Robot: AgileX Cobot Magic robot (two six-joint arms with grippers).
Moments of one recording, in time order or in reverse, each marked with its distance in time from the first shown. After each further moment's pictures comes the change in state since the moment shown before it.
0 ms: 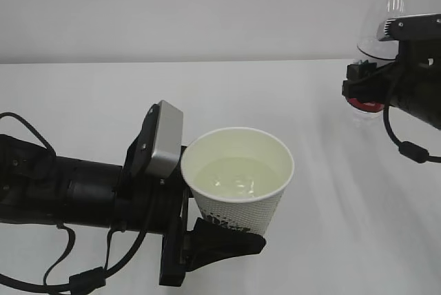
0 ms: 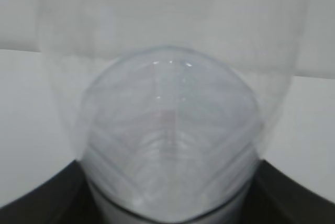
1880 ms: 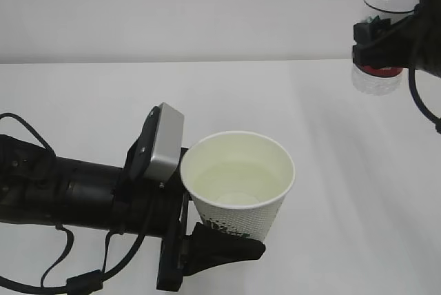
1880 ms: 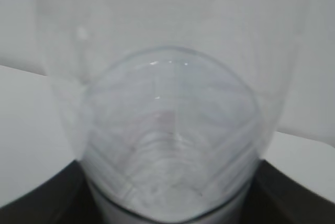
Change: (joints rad) left arm 0.000 0.000 0.000 0.027 -0.009 0.000; right arm 0.091 -0.291 0.000 0.200 0.210 -0.309
